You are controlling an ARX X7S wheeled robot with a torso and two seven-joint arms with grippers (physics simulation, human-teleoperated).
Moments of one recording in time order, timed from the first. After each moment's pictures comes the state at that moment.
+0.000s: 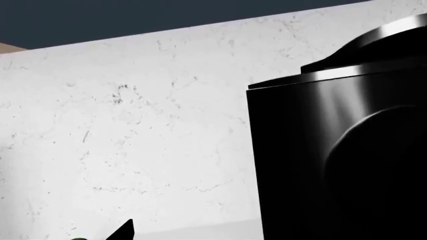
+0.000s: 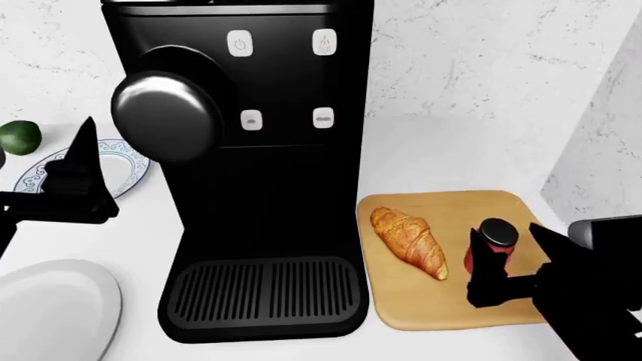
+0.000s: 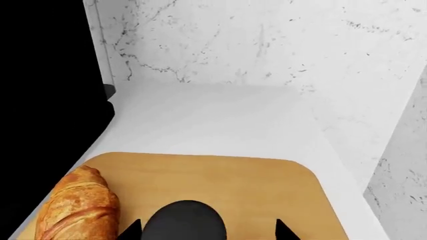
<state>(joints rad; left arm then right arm) -0.37 -0.99 -0.29 0.85 -1.32 -0.81 -0.68 0.11 0.90 0.07 -0.63 1.16 0.69 0.44</state>
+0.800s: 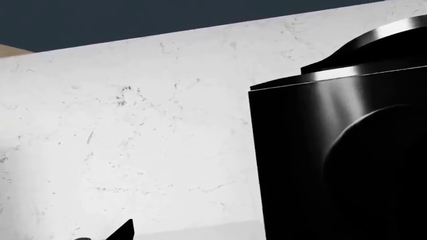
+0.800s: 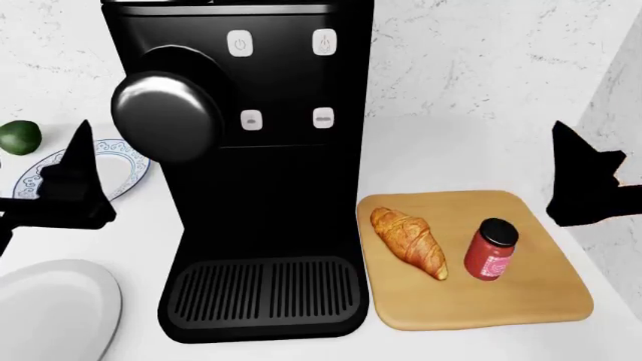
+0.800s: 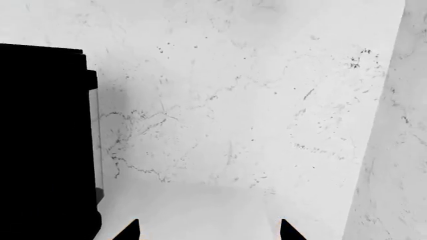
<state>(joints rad) -0.33 -0.99 -0.33 0.88 -1.31 -0.80 -0.69 0.39 1.16 0.31 -0.70 1.59 0.77 0.62</state>
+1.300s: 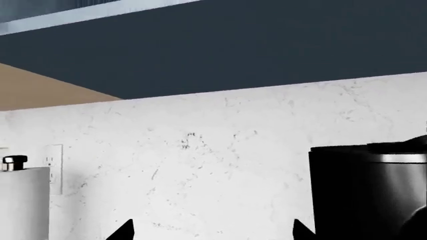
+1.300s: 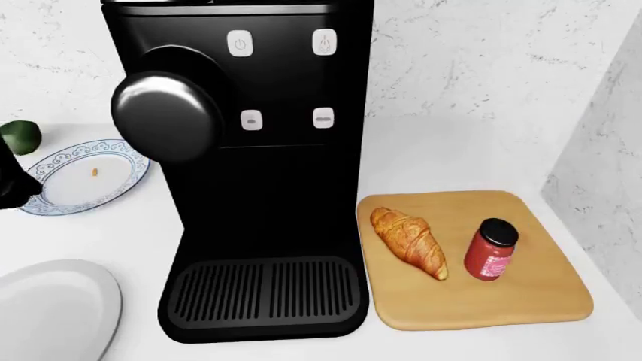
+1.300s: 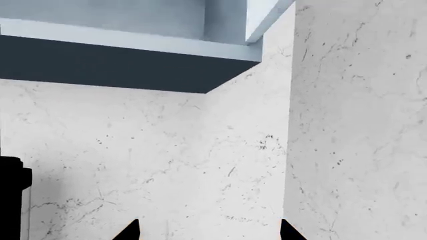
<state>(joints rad) -0.23 -0.95 -0.55 0.97 -1.26 -0.75 -0.79 0.41 1.28 0.81 -0.66 1.81 0.94 0.74</state>
